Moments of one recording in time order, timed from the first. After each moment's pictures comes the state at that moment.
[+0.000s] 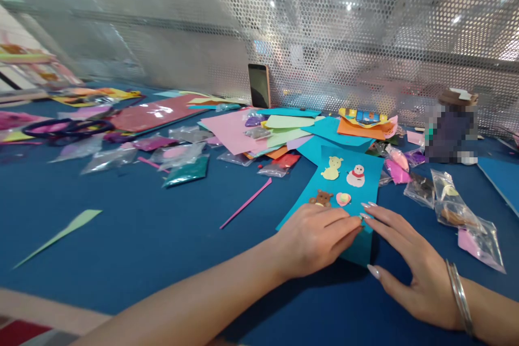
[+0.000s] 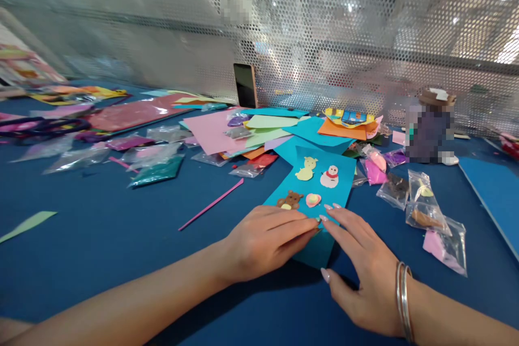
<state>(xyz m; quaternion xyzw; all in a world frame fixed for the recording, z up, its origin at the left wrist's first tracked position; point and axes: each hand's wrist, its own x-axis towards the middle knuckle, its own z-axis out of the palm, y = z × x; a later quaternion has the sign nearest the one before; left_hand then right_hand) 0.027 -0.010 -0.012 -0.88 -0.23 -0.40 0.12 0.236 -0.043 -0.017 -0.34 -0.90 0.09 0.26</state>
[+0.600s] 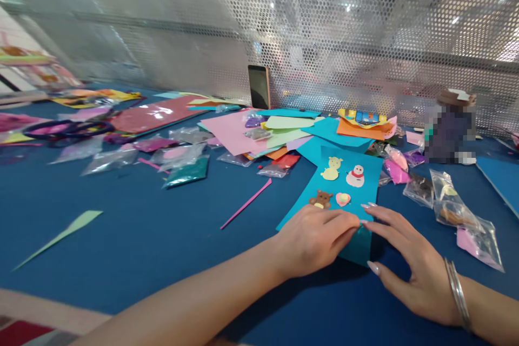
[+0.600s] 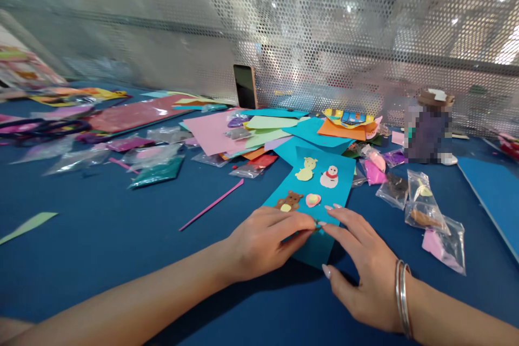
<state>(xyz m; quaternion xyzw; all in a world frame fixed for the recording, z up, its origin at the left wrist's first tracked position) 0.025 -0.010 -0.014 -0.89 -0.24 -0.38 0.07 0.236 -0.041 -0.018 -0.35 -0.89 0.10 0.26</state>
